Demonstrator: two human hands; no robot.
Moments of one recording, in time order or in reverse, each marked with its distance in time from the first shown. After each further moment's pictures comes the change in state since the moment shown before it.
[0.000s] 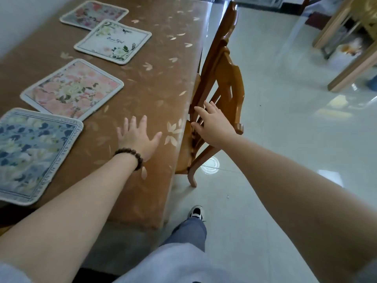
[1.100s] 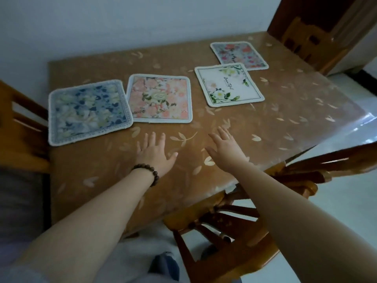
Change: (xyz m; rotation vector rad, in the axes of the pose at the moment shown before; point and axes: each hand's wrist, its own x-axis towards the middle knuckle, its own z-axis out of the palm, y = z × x) left_hand 0.118 0.044 -0.008 -0.137 0.080 -0.800; right_hand 0.305 -0.014 0.002 -0.105 -0.348 -0.799
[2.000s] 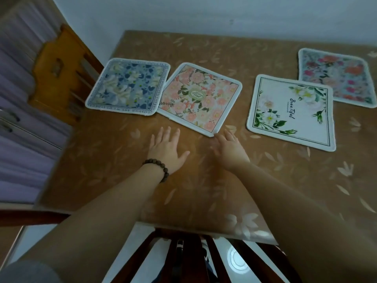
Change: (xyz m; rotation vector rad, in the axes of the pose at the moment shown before) left_hand 0.070 0.068 0.023 -0.039 0.017 -0.413; right_hand 0.174 0.055 0.025 0.043 -0.248 -0.424
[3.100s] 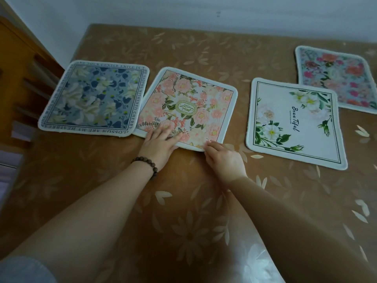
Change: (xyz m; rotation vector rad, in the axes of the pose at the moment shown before) left_hand 0.147 -0.027 0.047 -0.041 0.110 0.313; right_hand 0.073 0.022 0.022 -0.133 0.416 -0.307
